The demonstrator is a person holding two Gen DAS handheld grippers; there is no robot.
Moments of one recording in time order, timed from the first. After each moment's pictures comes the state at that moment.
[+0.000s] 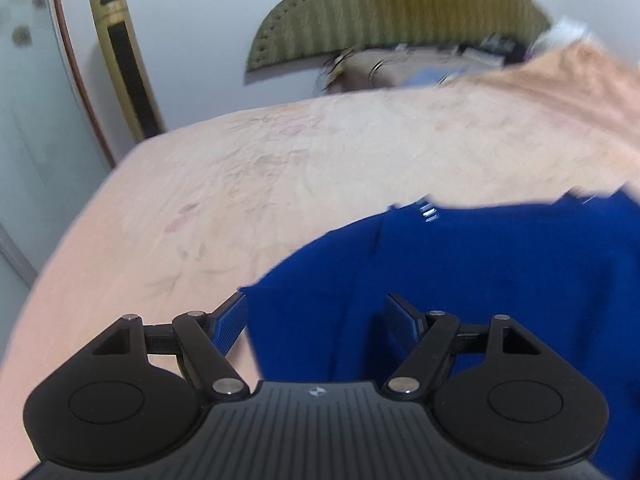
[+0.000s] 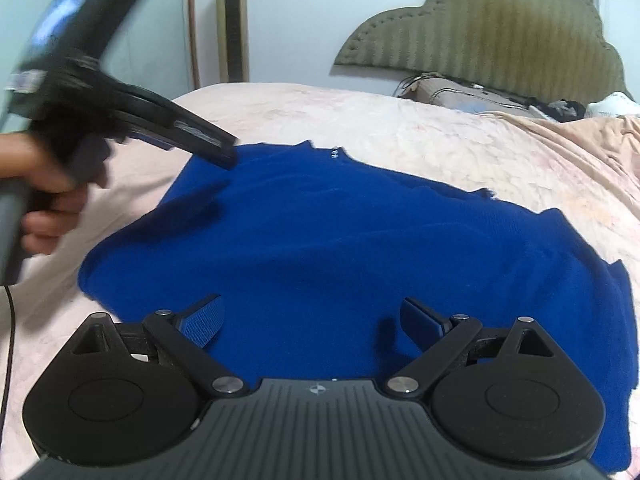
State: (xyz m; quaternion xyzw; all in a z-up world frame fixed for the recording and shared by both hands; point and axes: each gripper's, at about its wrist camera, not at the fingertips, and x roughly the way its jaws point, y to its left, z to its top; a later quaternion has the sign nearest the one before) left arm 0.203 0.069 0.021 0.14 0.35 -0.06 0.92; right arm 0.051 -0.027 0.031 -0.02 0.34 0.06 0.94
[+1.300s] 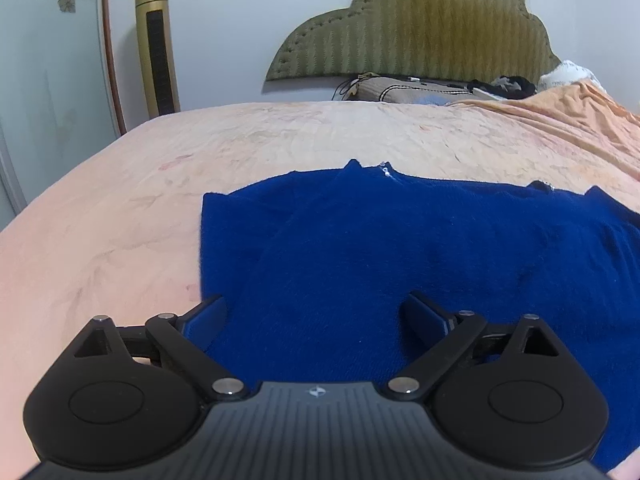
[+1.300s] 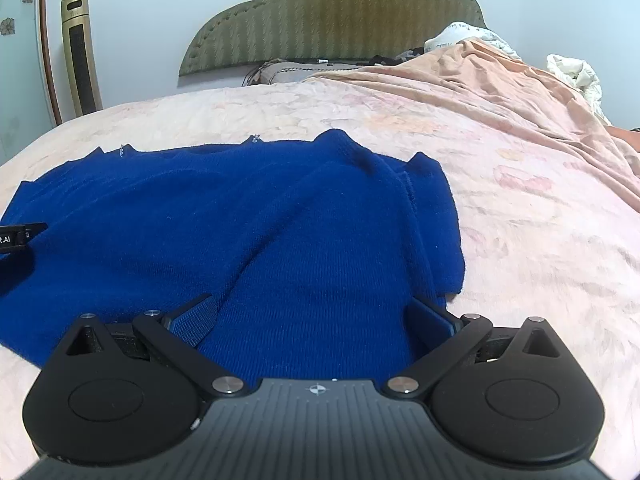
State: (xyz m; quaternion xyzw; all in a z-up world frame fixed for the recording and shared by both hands) left arm 0.121 0.063 -0.018 0.04 0.31 -0.06 0.95; right arm 0.006 -0.154 -0.006 0.06 0.33 -0.13 0.93
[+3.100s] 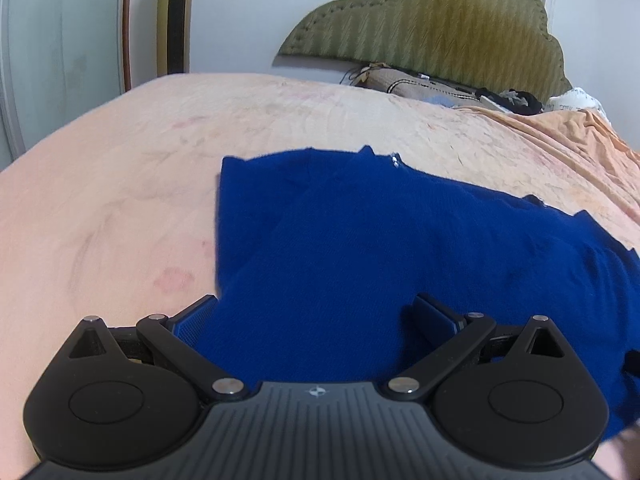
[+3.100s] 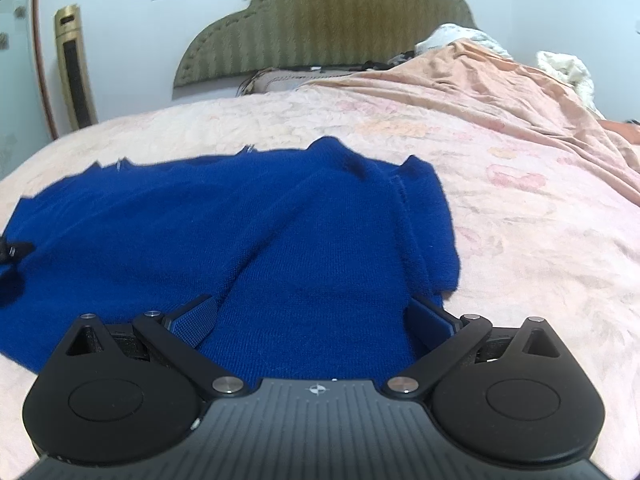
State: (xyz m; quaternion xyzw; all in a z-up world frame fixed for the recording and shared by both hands) left arm 0.107 0.087 -0.013 -0.03 0.35 -0.06 0.93; right arm -0.001 -0.154 -0.003 0.08 0.31 -0.15 0.94
